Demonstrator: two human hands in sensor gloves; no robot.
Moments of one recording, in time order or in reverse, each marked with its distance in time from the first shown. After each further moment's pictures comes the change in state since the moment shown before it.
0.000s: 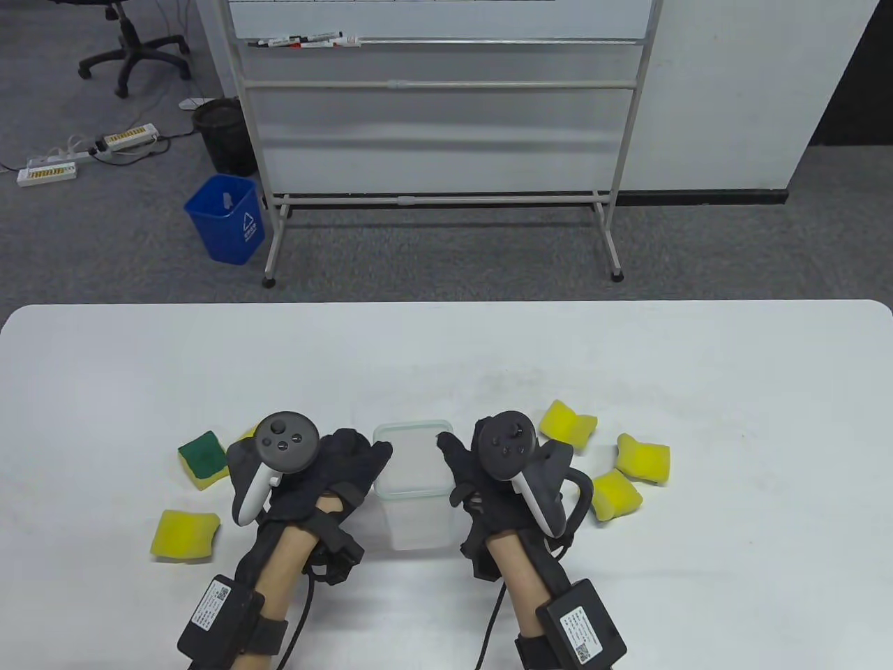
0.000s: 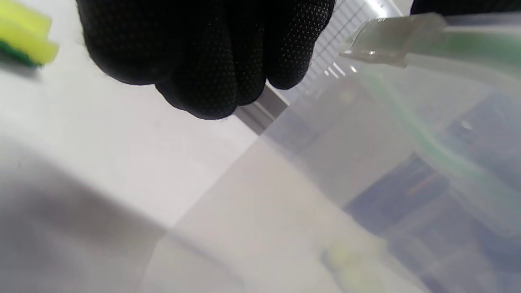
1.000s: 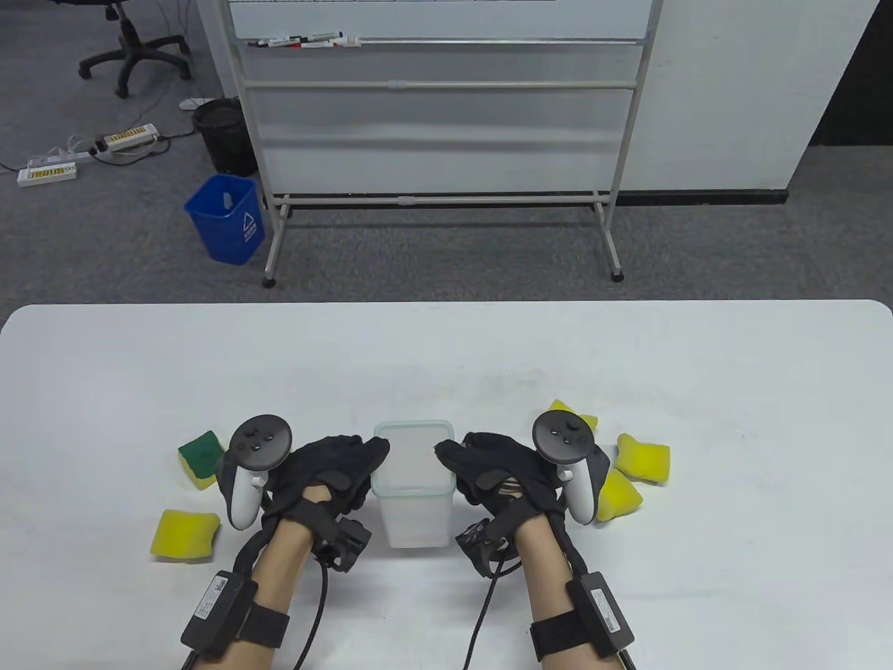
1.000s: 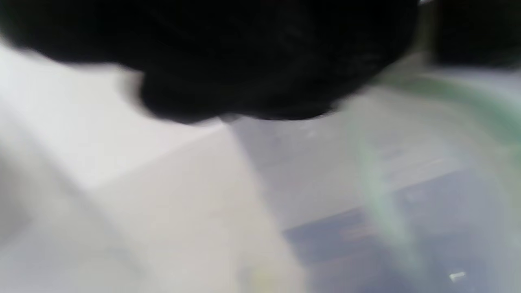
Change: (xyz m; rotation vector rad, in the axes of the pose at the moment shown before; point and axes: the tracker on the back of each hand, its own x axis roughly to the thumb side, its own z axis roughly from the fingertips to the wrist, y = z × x) left_hand -0.018 -0.006 -0.009 0.087 0.005 0.344; right_hand -0.046 0.039 -0.031 0.313 -0.009 -0.696
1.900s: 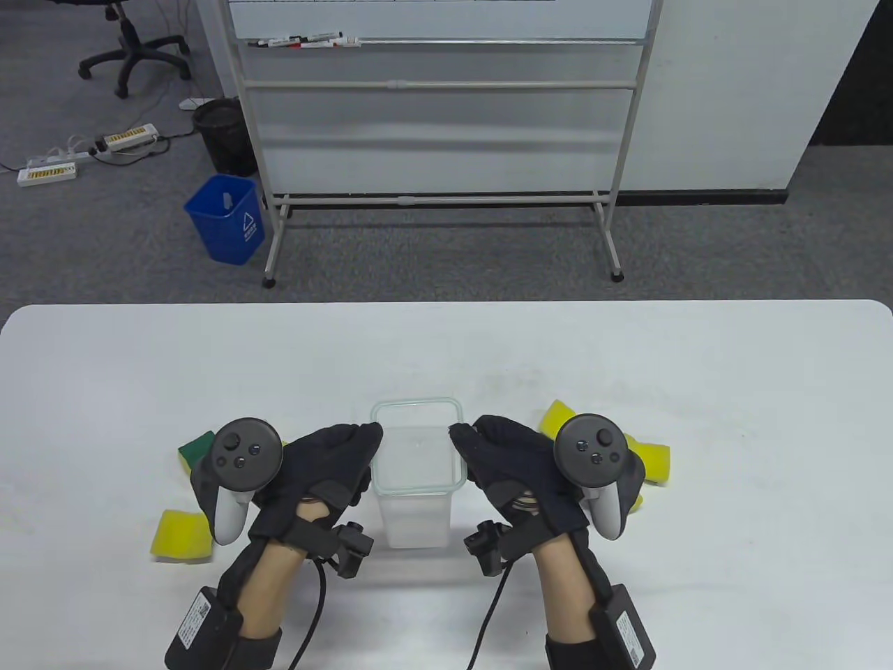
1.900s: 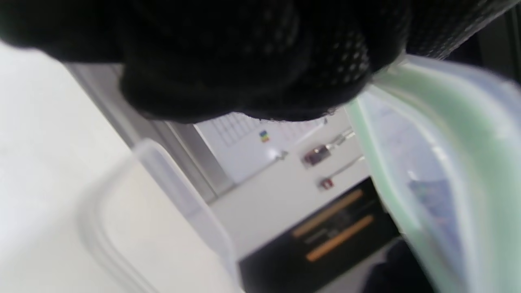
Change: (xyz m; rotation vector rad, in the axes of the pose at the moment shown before) left_hand 0.074 0.019 0.050 0.031 -0.294 -0.031; right_hand 0.063 -0.041 0.058 -0.156 -0.334 0.029
